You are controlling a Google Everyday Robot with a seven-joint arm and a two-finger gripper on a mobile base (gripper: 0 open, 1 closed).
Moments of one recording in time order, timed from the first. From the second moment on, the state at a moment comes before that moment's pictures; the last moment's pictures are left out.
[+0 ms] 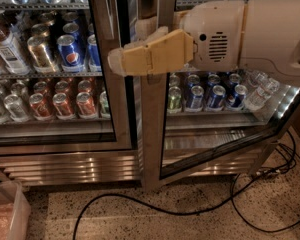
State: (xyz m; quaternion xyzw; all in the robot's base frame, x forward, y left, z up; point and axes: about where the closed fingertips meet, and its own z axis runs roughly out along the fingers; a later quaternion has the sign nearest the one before) arm 0.444 0.017 1.064 -0.39 0.65 0.40 0.51
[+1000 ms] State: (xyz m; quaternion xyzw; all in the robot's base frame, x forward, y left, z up) arm 0.441 0.018 1.063 -0.39 0.66 0.40 0.51
